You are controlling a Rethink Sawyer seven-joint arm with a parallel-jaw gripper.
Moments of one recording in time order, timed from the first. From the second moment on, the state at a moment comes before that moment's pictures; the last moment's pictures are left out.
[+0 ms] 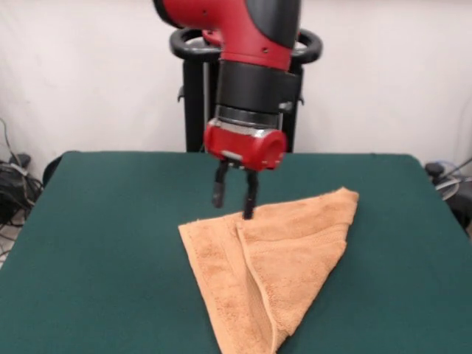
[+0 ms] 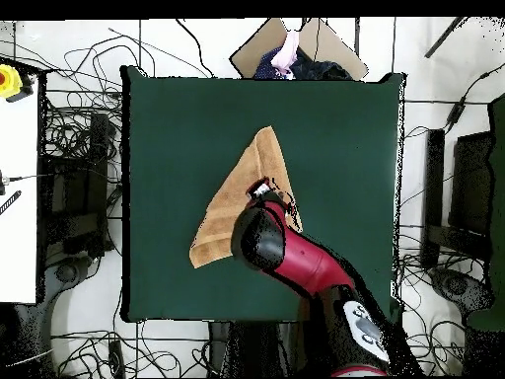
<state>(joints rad) -0.30 -0.71 0.03 2.02 0.25 -0.14 1.97</state>
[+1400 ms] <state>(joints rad) -0.21 -0.66 0.06 2.03 0.25 -0.16 1.97</state>
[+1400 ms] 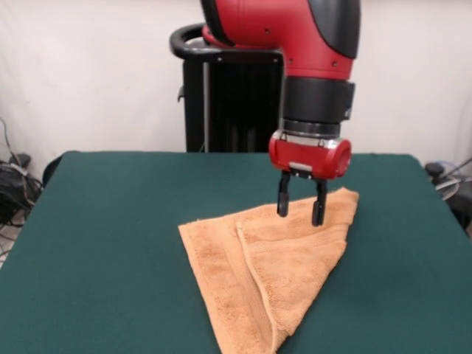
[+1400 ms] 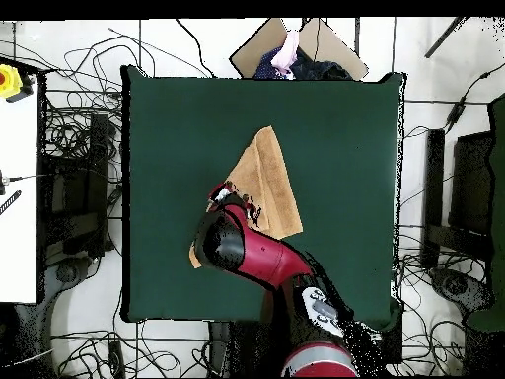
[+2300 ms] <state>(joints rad) -0.18 -0.50 -0.07 2.02 0.25 -0.13 1.97</state>
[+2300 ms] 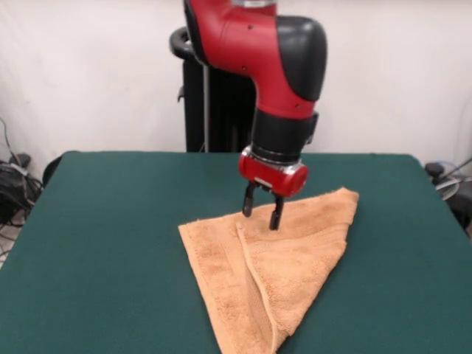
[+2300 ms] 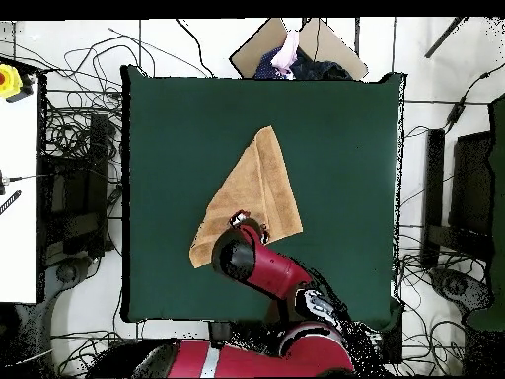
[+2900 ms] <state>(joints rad) -0.22 -0.42 -0.08 1.99 0.22 -0.09 1.97</state>
